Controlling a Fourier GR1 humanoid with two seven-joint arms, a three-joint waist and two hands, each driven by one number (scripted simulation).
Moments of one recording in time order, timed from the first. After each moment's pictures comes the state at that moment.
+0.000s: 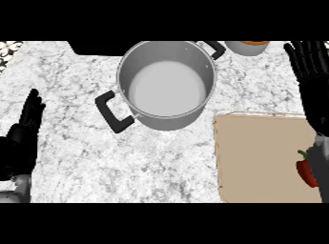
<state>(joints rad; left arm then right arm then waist) -0.05 0.43 -0.14 -1.59 0.10 0.42 0.08 -0.36 -0.31 0.00 -1.72 -0.14 -0.09 0.10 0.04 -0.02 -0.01</state>
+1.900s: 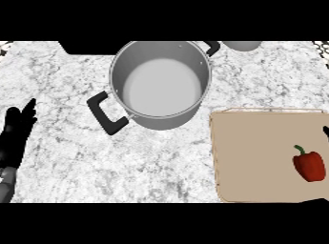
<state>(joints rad) -0.09 0.51 -0.10 -1.42 0.07 0.28 0.35 0.14 -0.43 0.14 -2.20 0.83 0.33 0.98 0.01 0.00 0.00</state>
